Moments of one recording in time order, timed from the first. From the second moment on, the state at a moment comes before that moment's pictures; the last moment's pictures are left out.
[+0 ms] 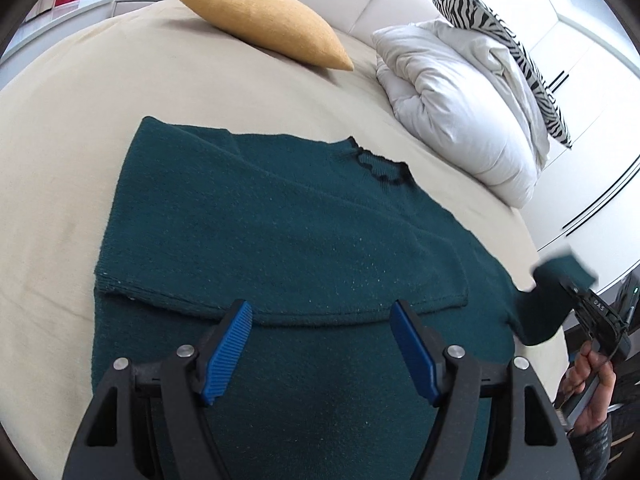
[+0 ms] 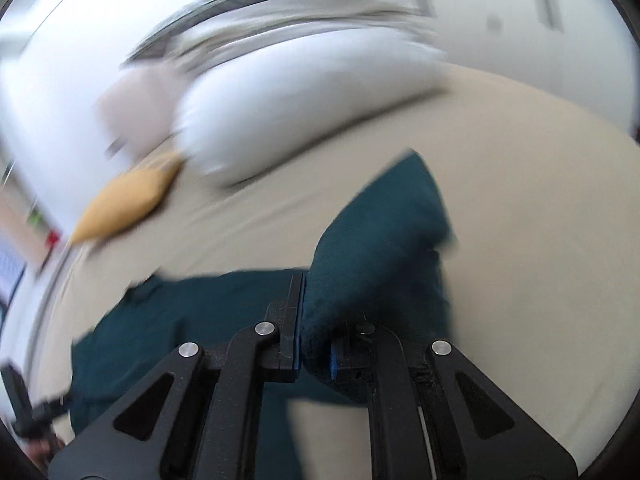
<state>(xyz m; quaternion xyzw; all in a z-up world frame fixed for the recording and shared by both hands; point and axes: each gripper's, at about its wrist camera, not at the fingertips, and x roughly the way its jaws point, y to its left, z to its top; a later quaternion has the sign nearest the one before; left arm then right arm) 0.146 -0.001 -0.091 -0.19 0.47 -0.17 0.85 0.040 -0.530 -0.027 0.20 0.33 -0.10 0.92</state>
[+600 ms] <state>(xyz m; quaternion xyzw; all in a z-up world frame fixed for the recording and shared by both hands) 0.175 -0.068 -0.086 -0.16 0.47 -0.23 0.83 0.018 -0.299 -0.113 0.12 0.42 0.10 0.89</state>
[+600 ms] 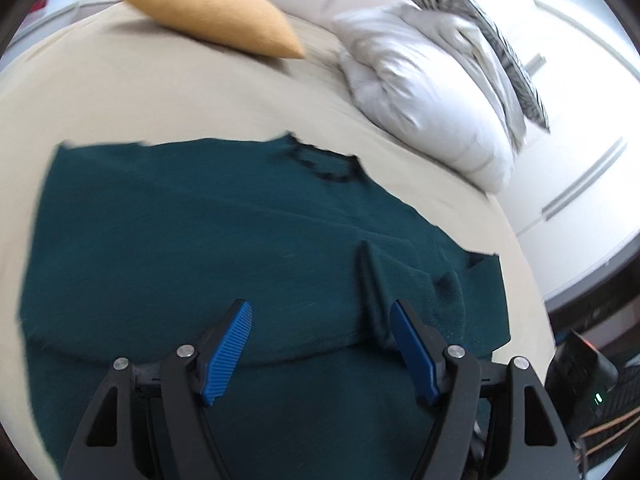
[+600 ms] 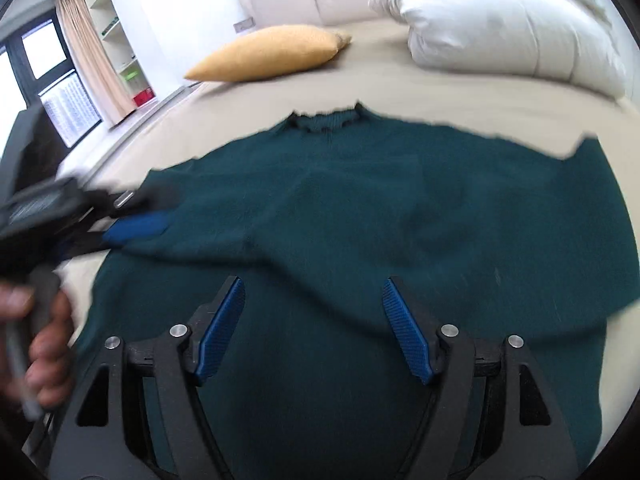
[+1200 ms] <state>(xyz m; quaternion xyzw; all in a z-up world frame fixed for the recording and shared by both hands) 0.196 -0.151 -0.071 -0.06 0.47 -0.25 0.84 -0.043 -0.420 -0.130 0.30 0.39 0.06 0.87</state>
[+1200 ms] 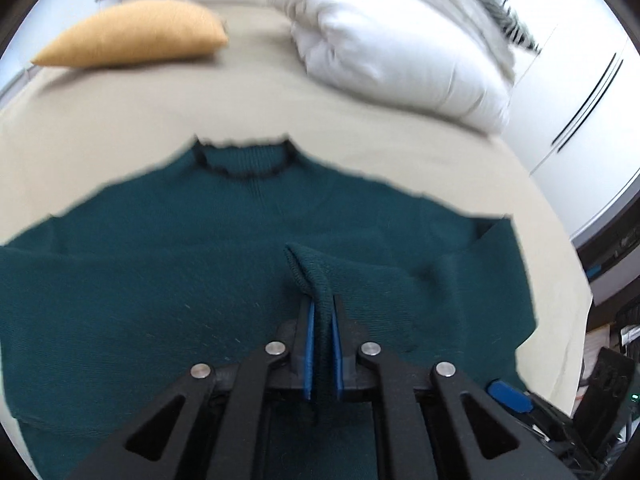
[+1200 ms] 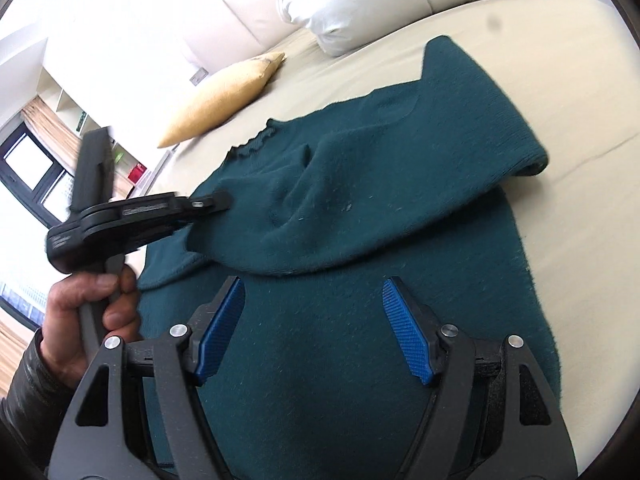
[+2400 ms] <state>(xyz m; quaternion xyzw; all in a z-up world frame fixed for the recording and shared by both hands) 0.204 -0.047 -0.103 -0.13 0.43 -0.18 0.87 0.039 -0.507 -0.117 0.22 0.44 -0.07 0.87</state>
